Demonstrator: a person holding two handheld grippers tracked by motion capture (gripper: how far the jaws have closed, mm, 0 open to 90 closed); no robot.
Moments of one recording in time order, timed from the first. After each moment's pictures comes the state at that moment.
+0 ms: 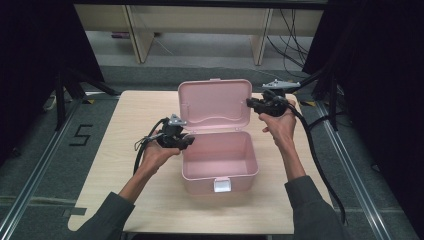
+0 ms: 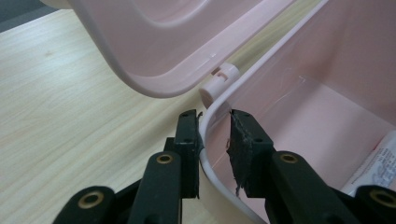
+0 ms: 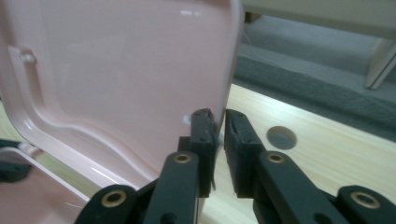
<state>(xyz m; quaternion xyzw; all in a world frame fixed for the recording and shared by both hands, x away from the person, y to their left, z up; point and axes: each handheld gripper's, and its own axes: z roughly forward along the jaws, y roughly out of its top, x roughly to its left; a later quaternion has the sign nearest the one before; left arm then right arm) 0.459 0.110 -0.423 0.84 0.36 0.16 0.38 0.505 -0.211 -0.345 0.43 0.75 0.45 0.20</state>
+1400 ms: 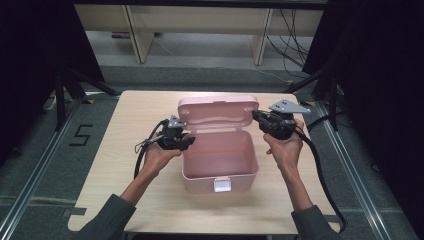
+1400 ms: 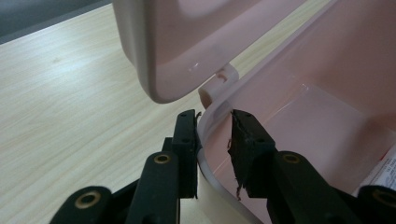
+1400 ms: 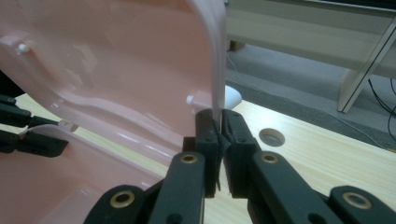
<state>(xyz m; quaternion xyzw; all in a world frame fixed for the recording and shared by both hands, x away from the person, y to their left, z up) 0.455 0.108 -0.428 0.82 0.37 0.18 0.40 0.436 -0.216 -0.351 0.40 0.73 0.48 0.28</state>
